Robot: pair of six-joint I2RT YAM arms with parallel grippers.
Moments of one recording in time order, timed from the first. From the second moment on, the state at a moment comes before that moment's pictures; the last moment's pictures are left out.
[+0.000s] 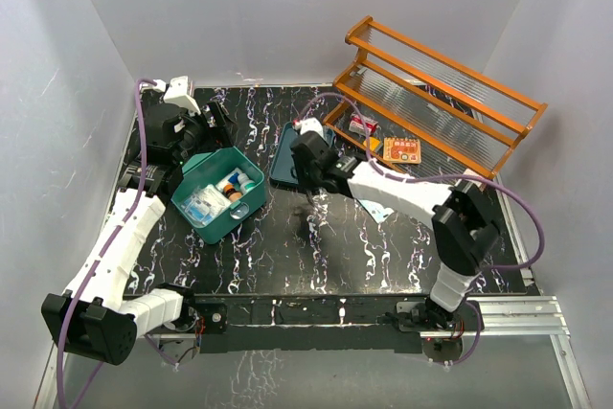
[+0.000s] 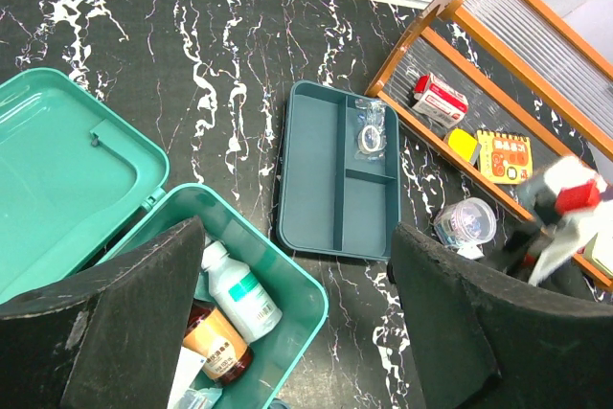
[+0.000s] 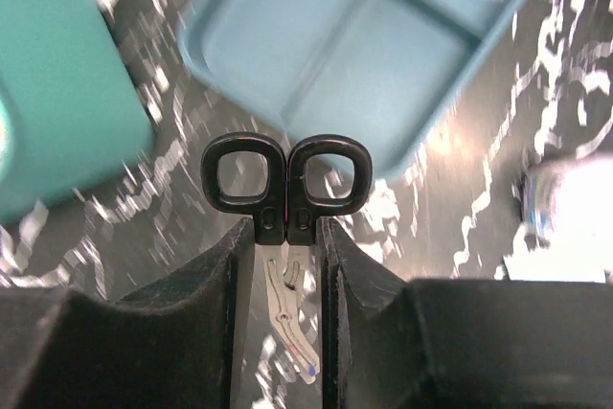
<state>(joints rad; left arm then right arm) -0.23 1.12 1.11 -0.34 0.07 -0.36 0.83 1.69 1.25 -0.41 0.27 0.39</state>
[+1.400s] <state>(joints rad) -0.23 1.09 1.12 -0.36 0.08 -0.41 0.73 2.21 1.82 -0.55 0.40 0.65</state>
